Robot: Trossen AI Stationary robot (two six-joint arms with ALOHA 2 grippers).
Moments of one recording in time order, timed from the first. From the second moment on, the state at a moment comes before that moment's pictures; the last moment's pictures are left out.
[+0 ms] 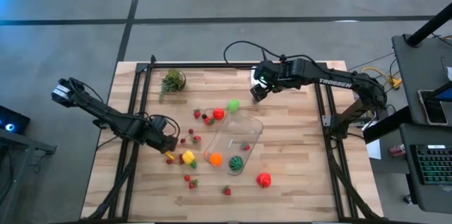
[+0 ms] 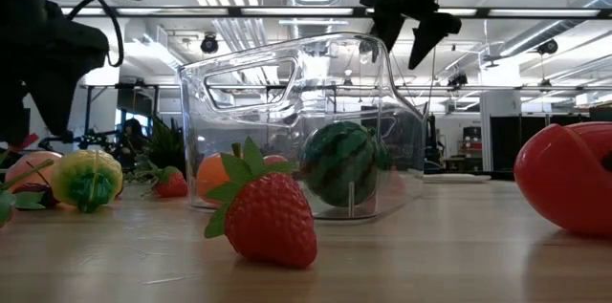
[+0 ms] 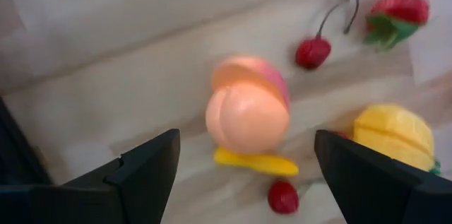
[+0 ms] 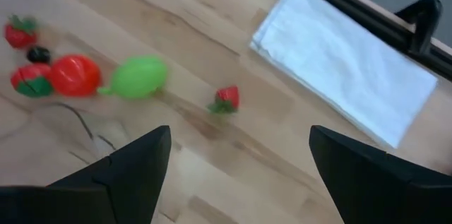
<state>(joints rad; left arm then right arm) -0.43 1.04 0.65 -0.98 -0.15 -1.66 -0.25 1.56 1.51 -1.16 0.29 0.68</state>
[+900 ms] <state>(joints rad) -0.43 1.31 0.65 -0.87 -0.18 -1.91 -0.25 1.56 1.51 -1.20 0.29 0.59</state>
